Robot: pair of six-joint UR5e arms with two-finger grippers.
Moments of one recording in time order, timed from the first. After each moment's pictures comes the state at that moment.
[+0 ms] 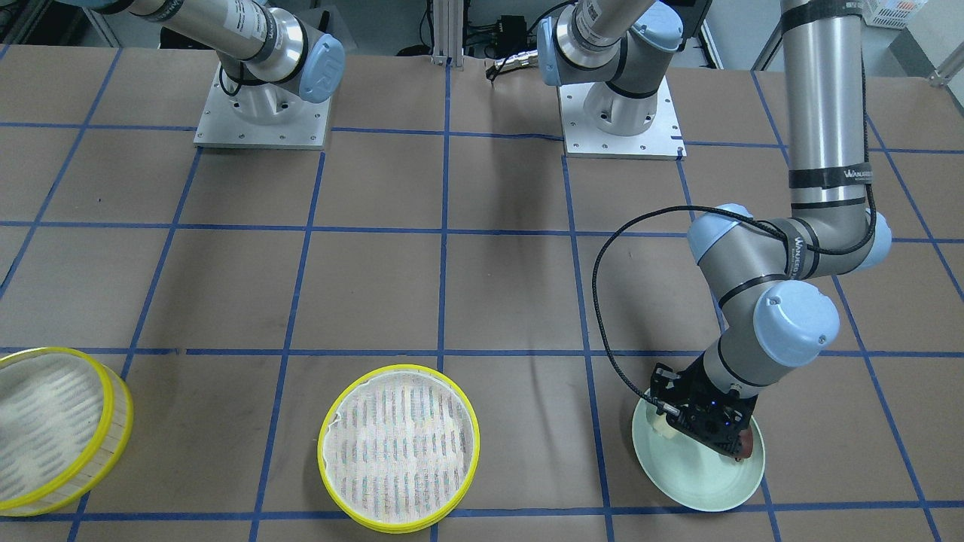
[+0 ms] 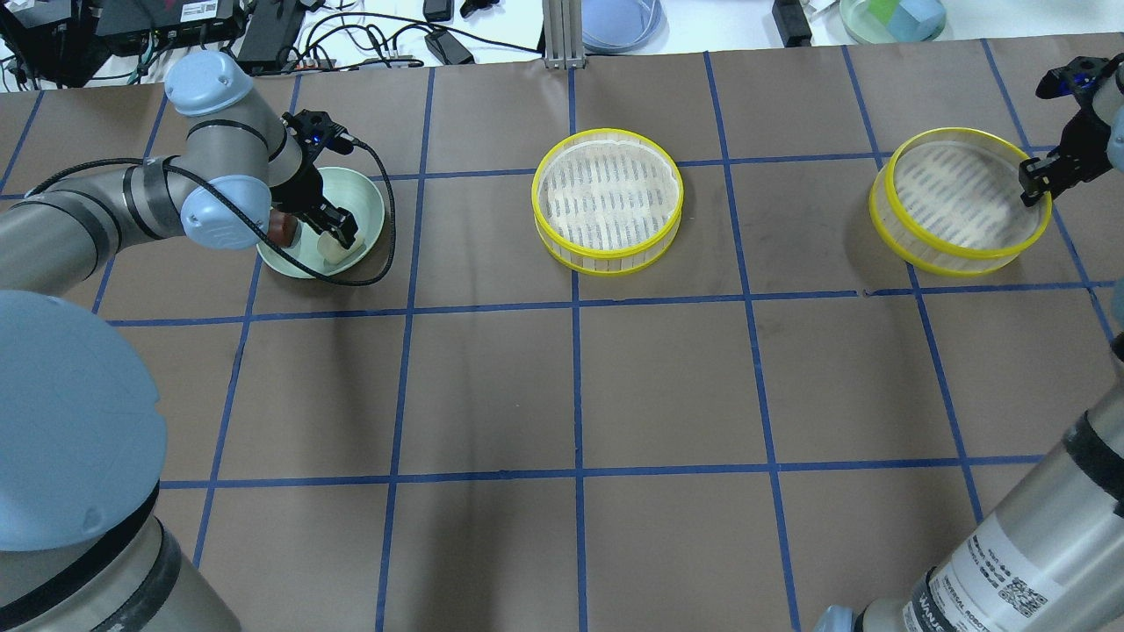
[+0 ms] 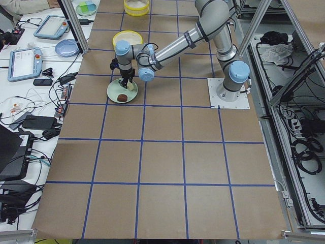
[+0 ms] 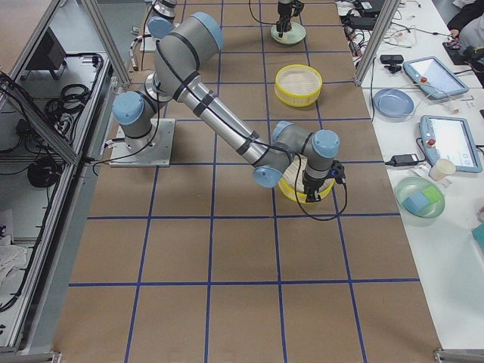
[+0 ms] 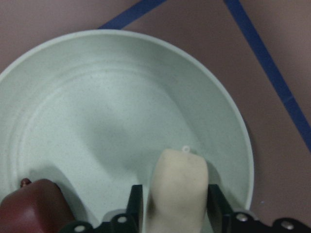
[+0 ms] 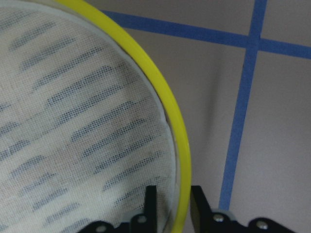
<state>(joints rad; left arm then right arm) -1.39 -2.11 -1.66 -0.89 1.54 0.72 0.99 -0.91 1.40 -2.15 -1.62 -0.72</state>
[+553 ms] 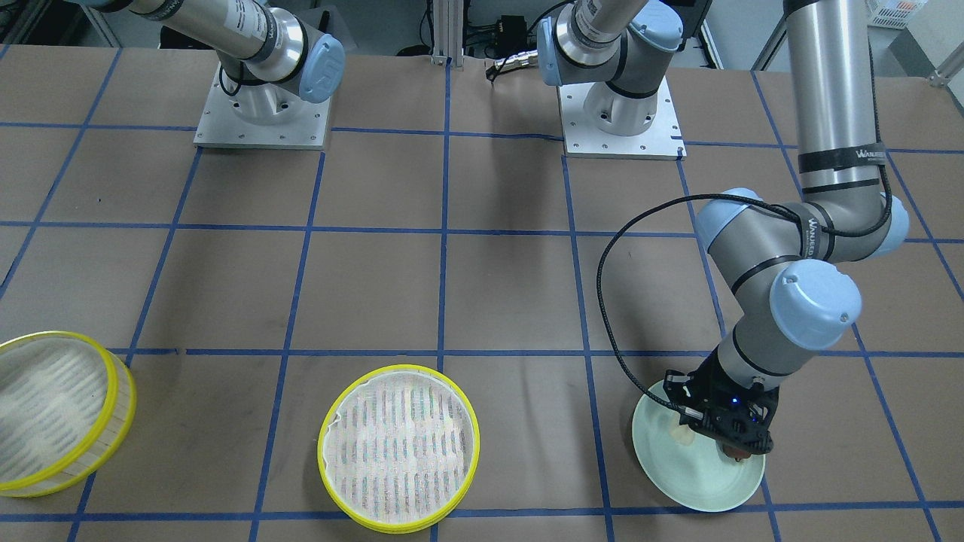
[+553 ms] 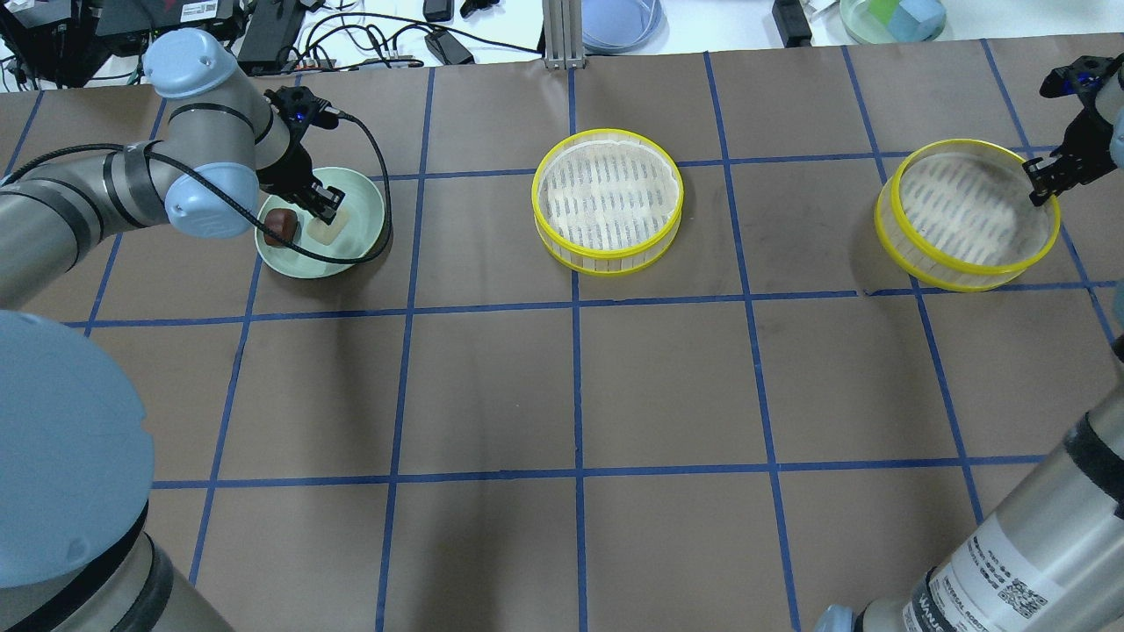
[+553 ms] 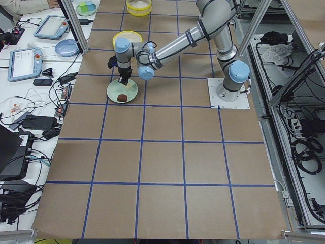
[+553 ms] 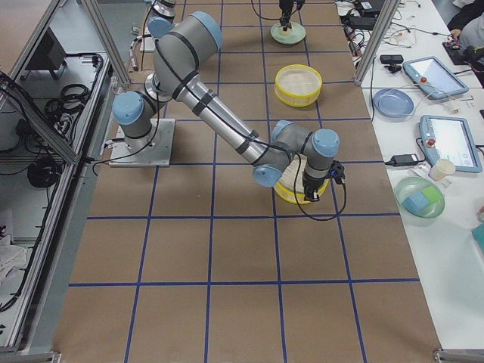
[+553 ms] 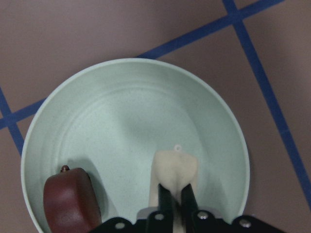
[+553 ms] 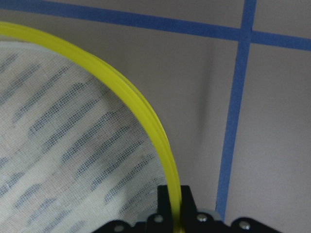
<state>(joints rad) -1.39 -2.06 -1.63 -0.89 1.53 0.54 0.99 -0.92 1.40 -2.13 -1.63 -0.69</state>
